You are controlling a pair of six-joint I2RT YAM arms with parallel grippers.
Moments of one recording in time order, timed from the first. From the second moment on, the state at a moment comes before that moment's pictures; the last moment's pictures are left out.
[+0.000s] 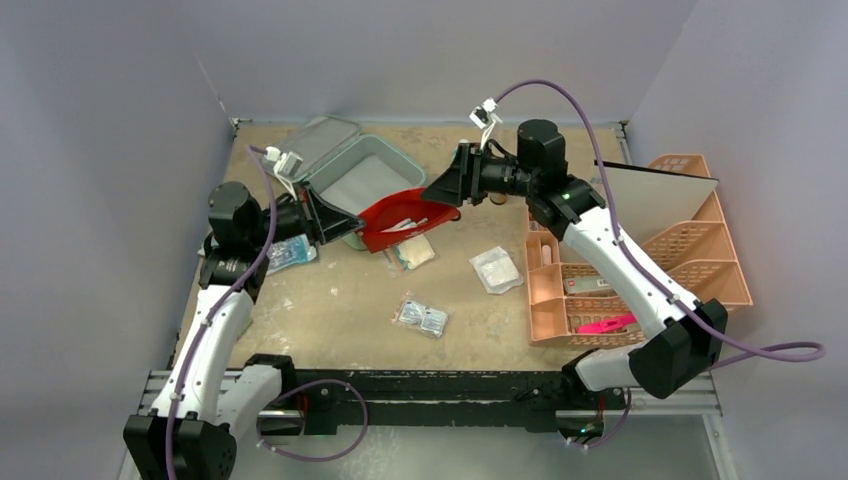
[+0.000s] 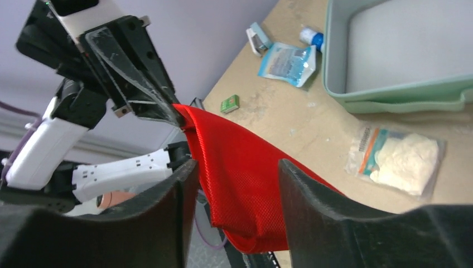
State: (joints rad) left arm -0.06 0.89 0.80 0.06 1.08 -0.63; right arm 0.50 1.37 1.34 -0.23 -0.75 0.60
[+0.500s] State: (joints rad) left arm -0.06 0.92 0.86 -0.07 0.90 -0.72; right arm 0.53 1.35 1.40 -0.41 -0.51 0.54
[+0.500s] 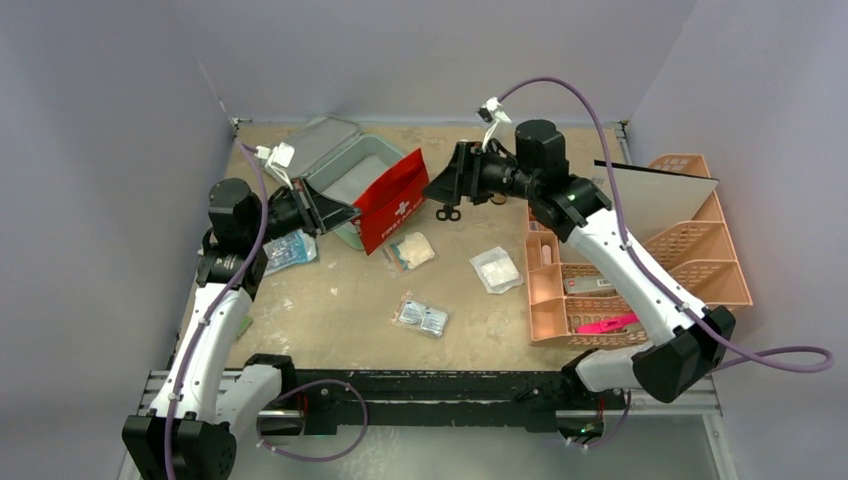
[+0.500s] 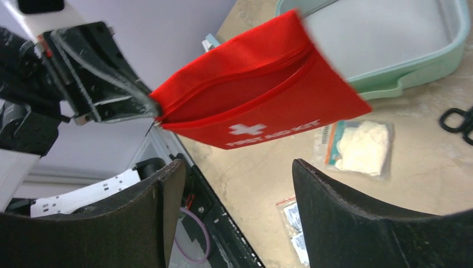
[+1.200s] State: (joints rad) left arm -0.06 0.92 0.86 -0.03 0.86 -0.93; right arm 0.94 1.55 1.50 -0.33 -0.33 0.42
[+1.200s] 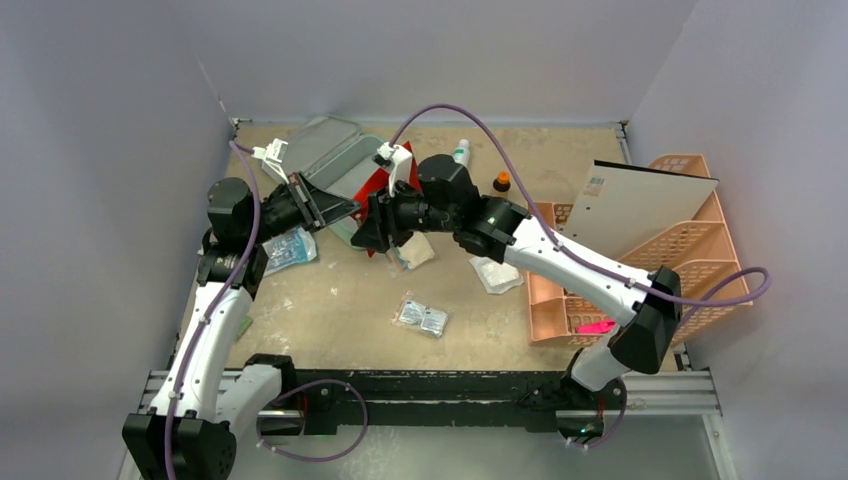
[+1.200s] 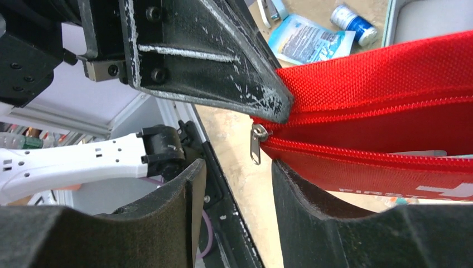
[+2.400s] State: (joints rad) left arm -0.07 0.85 0.87 -0.01 0.99 -0.48; right arm 0.81 1.55 1.34 0.00 -0.66 0.79
